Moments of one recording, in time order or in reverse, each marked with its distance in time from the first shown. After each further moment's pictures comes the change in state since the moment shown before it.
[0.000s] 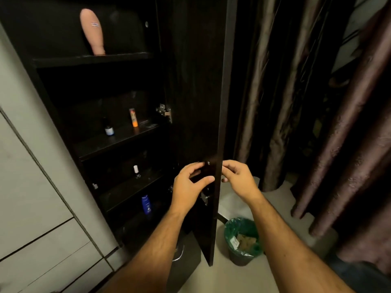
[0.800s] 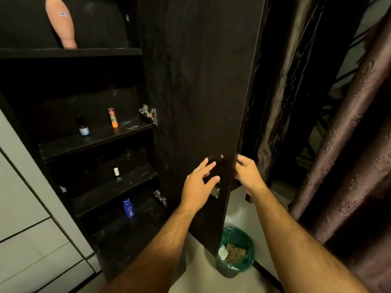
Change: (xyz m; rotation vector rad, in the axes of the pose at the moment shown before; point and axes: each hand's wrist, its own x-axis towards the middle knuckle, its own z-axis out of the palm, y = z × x) left_hand 0.056 -0.015 0.108 0.198 -0.078 -0.006; right_hand 0.071 0.035 -0.101 0.048 -0.011 0.101
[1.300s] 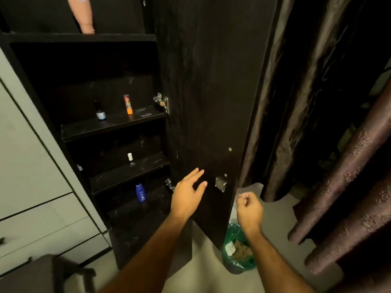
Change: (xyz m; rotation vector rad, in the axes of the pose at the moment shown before) left_hand -0.033 -0.044 -0.006 0.279 0.177 -0.150; right_hand -0.071 0.100 0.022 -0.303 0.345 0.227
